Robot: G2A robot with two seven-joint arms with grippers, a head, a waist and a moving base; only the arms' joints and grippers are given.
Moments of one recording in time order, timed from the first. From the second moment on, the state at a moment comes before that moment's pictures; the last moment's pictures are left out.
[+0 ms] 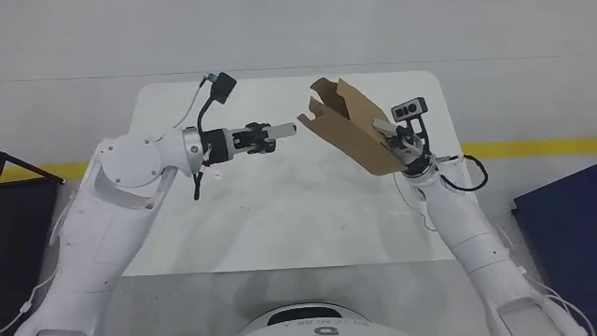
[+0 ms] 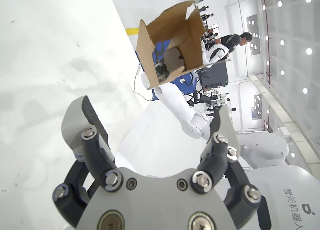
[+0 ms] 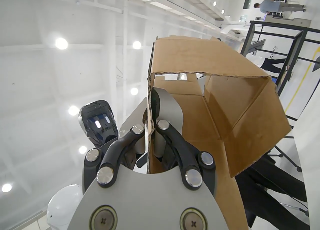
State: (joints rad) left arm 1.19 -1.04 -1.26 -1.92 -0.15 0.16 -0.96; right arm -1.24 -1.16 1.19 -1.25 1.22 -0.39 1.31
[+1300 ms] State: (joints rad) left arm 0.90 -1.10 -0.93 -1.72 -0.05 0.33 -0.99; right arm -1.34 -1.17 1.30 -1.37 1.12 -0.39 1.33
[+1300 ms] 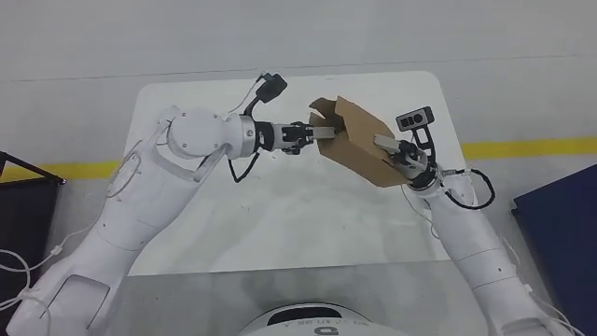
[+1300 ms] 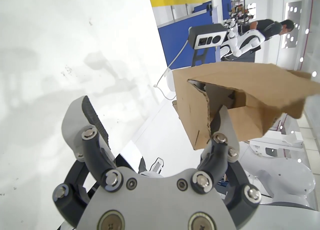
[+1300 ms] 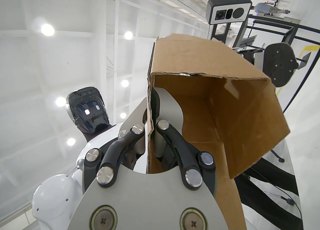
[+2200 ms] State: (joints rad) left arm 1.07 -1.06 -1.15 -1.85 -0.15 0.29 -0.94; right arm -1.31 -1.22 1.30 -1.23 1.50 -0.20 1.51
